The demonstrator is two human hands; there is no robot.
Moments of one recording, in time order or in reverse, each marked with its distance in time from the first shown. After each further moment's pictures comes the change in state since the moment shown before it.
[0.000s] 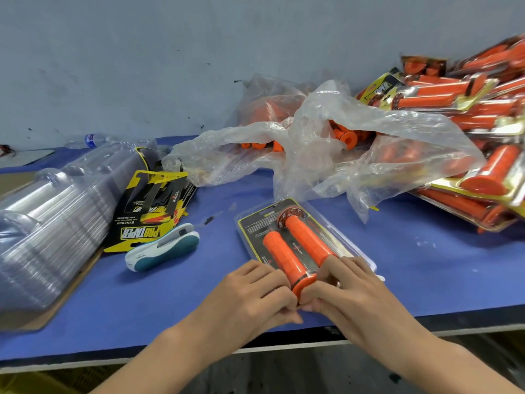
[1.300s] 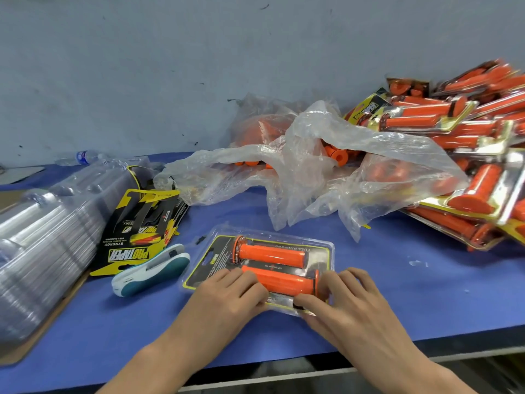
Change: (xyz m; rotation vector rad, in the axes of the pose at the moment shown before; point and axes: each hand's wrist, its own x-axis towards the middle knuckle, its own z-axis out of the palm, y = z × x) left_hand -0.001 -0.025 -0.001 0.259 -0.020 -0.112; right_hand 0.002 0.007 0.012 -0.362 0.161 0.066
